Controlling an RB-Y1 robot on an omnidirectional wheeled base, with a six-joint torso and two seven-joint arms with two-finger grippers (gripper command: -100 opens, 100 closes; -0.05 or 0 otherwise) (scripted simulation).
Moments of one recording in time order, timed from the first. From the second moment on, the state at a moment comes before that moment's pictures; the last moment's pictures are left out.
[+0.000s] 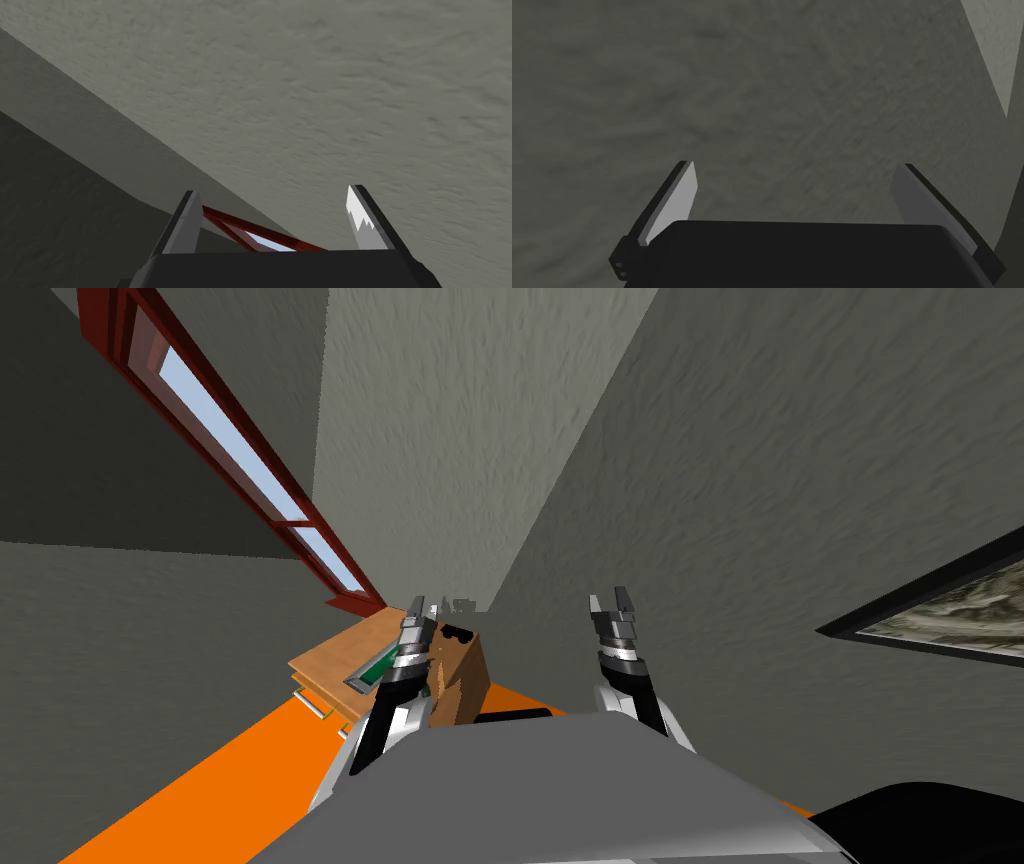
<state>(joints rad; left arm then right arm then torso) 0.50 0.05 0.00 -2.21 -0.09 -0.38 0.07 0.53 0.03 -0.05 -2.23 0.11 -0.58 -0.13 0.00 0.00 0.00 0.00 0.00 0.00</state>
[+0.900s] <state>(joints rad) 0.29 0.24 -0.04 -2.02 0.06 -0.22 0.03 0.53 0.03 -0.05 -2.23 0.11 -0.58 -0.13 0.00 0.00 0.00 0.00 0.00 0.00</state>
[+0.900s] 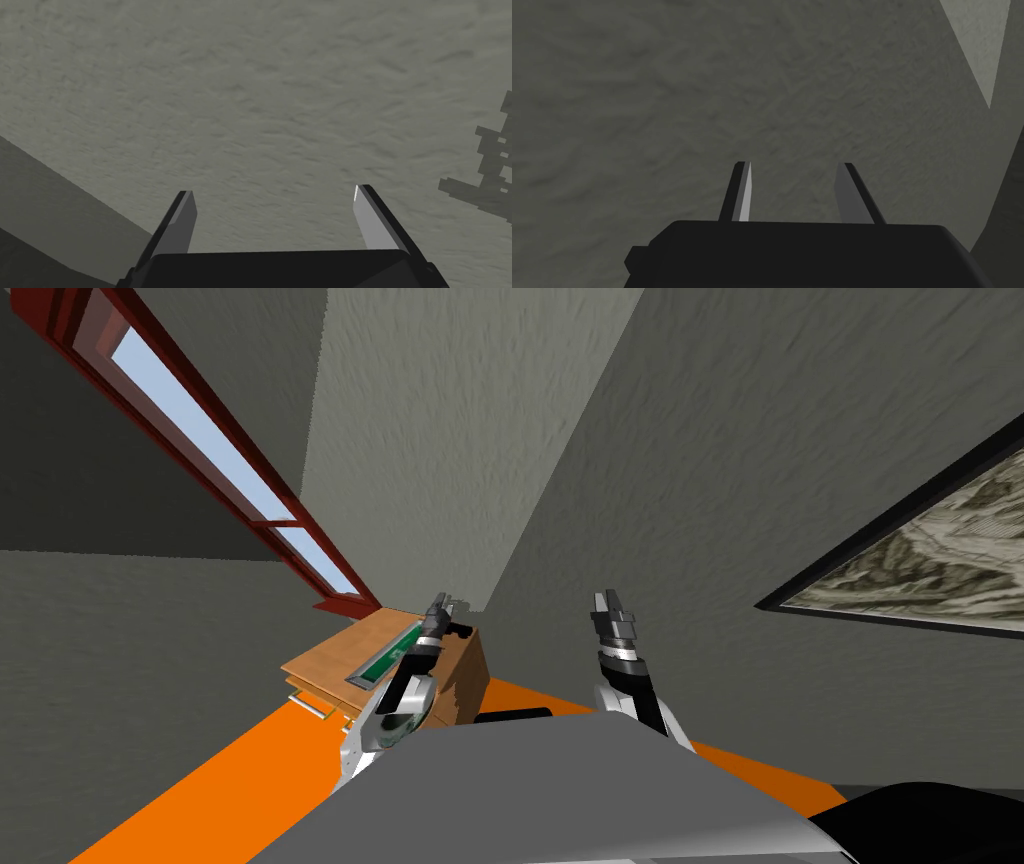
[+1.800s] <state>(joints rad) 0.10 0.35 -0.06 -1.79 0.19 0.00 -0.02 0.53 0.03 -0.05 -2.23 0.11 -0.58 -0.13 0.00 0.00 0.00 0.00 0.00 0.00</state>
